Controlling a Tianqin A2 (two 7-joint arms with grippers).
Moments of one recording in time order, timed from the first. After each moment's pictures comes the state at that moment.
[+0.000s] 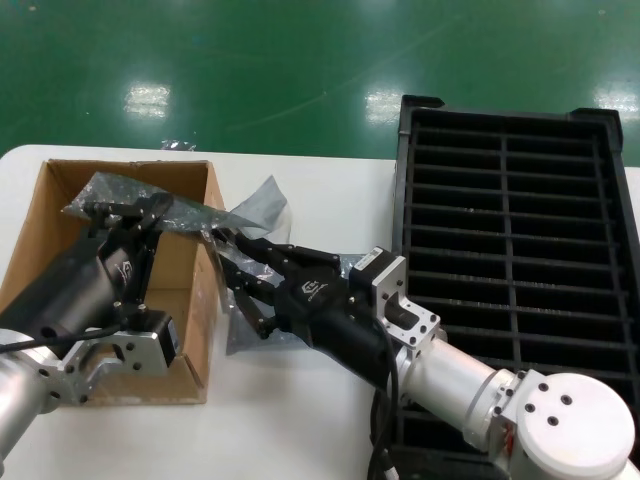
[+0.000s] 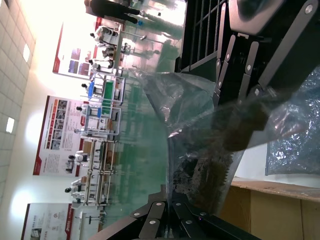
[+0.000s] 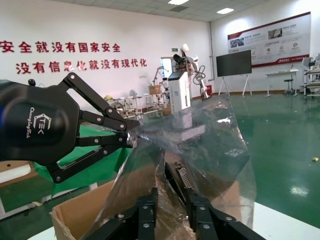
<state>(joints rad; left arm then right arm) -0.12 -0.36 1.46 -1.98 -0.67 0.55 0.20 0.55 0.11 -2.07 1.26 1.67 -0.48 0.16</state>
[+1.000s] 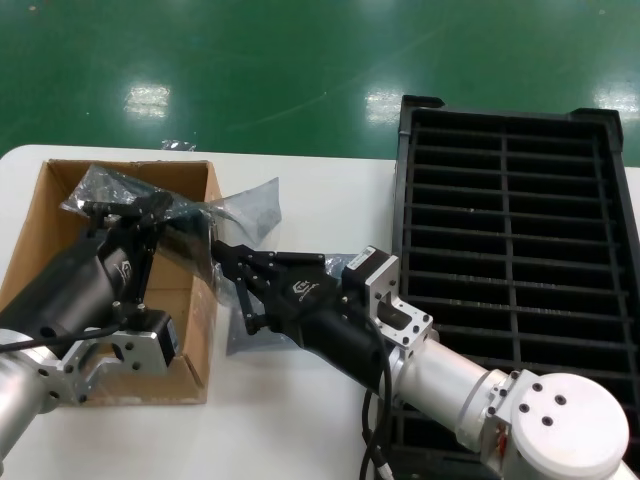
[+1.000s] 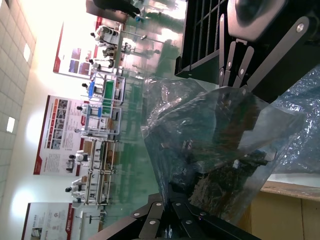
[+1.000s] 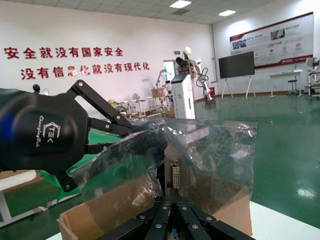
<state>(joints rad) -0.12 -0.36 1.46 -1.98 -0.67 0.55 0.20 0.55 0.09 -2.07 1.26 1.68 -0.49 0.16</state>
